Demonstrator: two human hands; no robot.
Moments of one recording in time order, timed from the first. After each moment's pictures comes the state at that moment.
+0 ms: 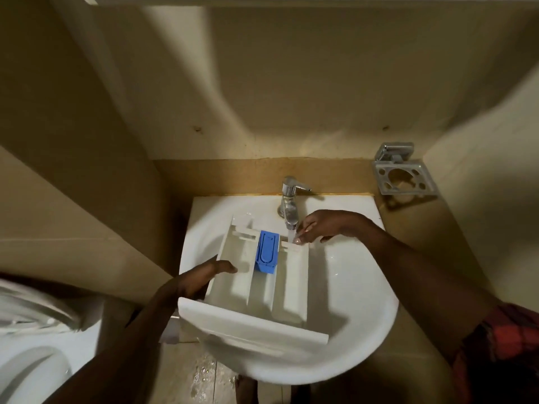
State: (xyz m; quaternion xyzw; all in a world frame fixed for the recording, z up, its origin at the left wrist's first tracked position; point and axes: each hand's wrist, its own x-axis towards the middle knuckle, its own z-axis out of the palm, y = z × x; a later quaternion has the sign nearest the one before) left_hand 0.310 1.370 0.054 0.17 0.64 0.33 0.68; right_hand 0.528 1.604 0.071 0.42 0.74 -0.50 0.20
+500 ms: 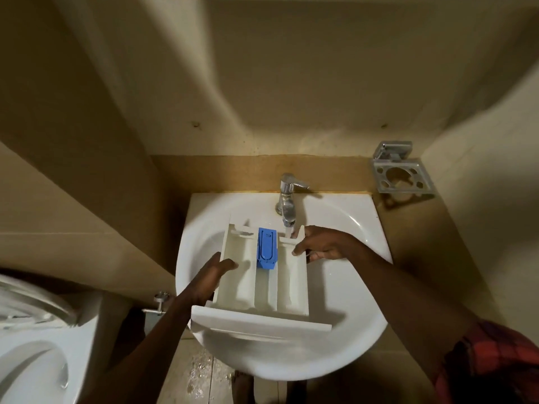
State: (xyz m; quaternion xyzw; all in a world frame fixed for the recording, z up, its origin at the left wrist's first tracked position) left_hand 0.337 1.367 0.033 0.19 0.70 0.40 0.56; right_hand 0.528 1.567 0.039 0.48 0.54 -0.68 0.10
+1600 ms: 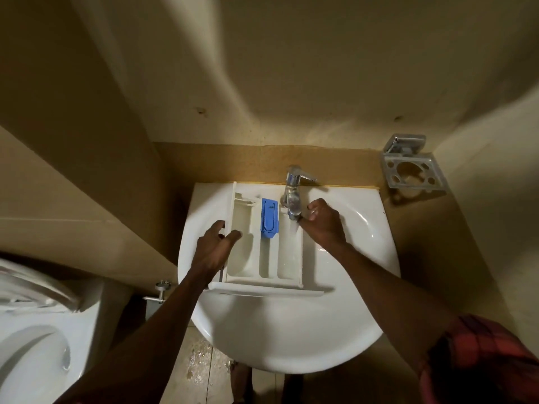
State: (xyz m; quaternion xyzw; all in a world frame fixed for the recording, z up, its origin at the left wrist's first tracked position) left_hand 0.336 1.398 0.041 0.25 0.81 0.37 0.38; right_hand 0.515 1.568 0.004 0.59 0.72 -0.34 -0.15
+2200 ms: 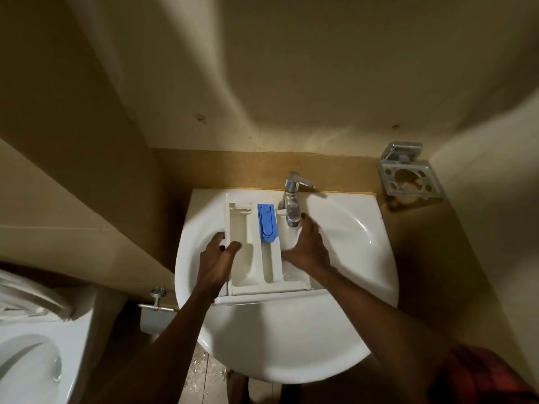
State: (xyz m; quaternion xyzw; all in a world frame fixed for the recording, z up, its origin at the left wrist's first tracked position) left_hand 0.343 1.396 0.019 0.20 0.79 0.43 0.40; right_hand 0.506 1.524 -0.003 0.57 0.73 -0.36 -0.07
